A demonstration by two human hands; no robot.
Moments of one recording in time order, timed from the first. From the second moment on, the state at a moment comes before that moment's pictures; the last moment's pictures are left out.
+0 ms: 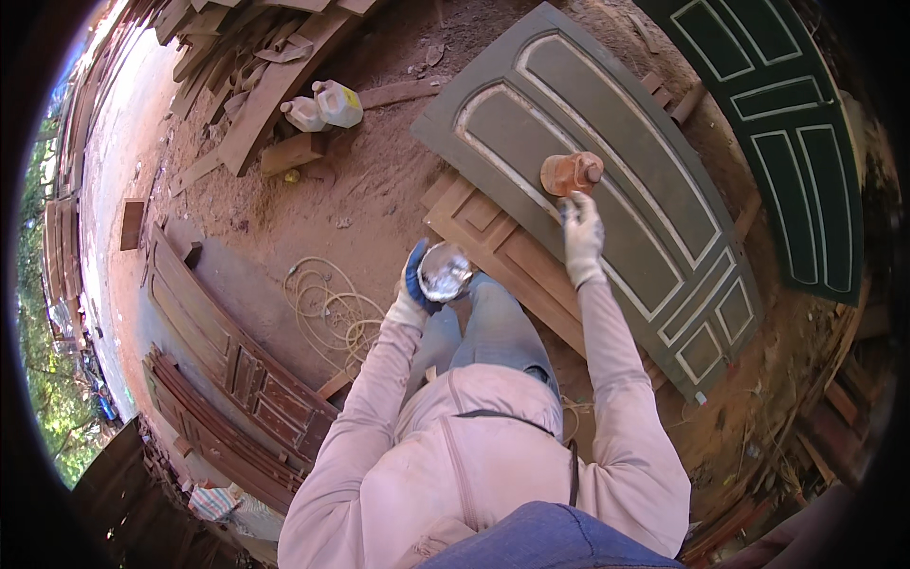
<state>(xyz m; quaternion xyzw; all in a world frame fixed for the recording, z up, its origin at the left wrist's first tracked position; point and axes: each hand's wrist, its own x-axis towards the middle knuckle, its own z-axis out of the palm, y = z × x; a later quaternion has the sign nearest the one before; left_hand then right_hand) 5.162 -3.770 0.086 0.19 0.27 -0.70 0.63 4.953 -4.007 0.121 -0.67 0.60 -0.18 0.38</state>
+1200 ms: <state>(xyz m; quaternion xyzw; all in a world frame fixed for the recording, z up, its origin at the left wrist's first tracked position) 5.062 -4.076 -0.050 0.24 0.14 -0.83 0.49 4.888 -4.150 -0.081 -0.85 0.52 0.01 -0.01</state>
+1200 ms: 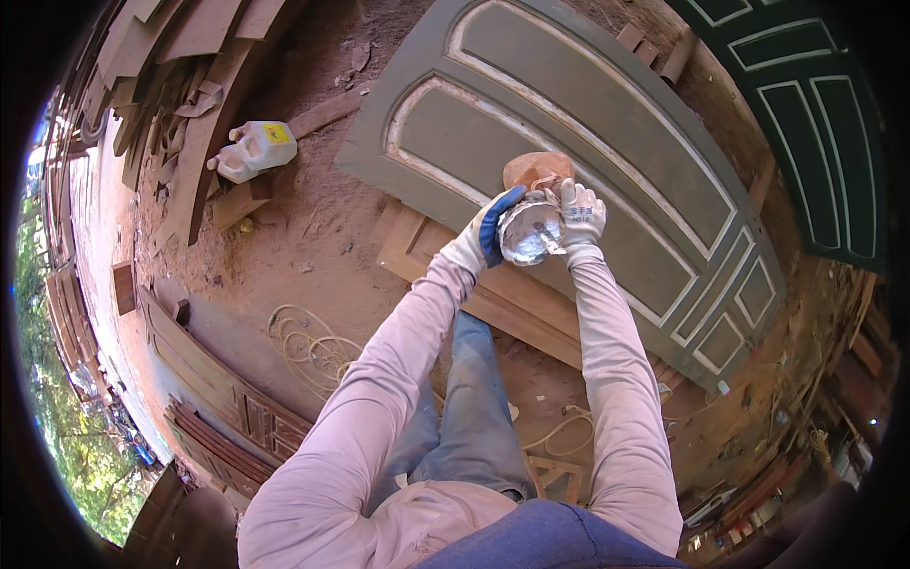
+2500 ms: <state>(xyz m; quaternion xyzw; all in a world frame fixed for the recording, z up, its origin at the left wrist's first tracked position) 5.054 -4.077 -0.088 0.21 0.21 -0.83 0.47 4.814 -4.166 -0.052 -0.80 0.50 -0.18 0.30</state>
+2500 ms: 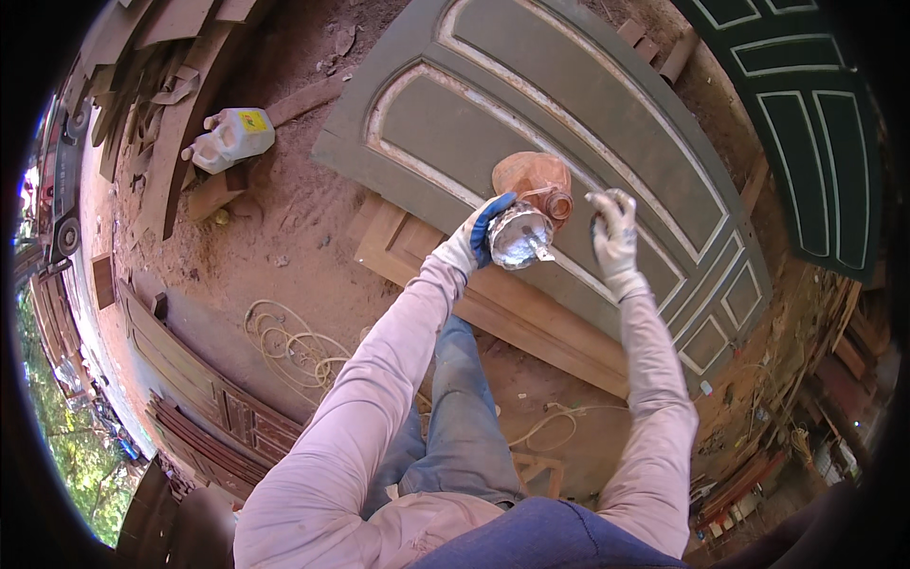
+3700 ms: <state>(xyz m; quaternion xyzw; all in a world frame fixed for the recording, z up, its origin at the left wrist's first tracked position) 5.149 -3.678 0.139 0.15 0.20 -0.48 0.84 5.064 -3.920 0.299 -0.97 0.08 0.22 0.05</state>
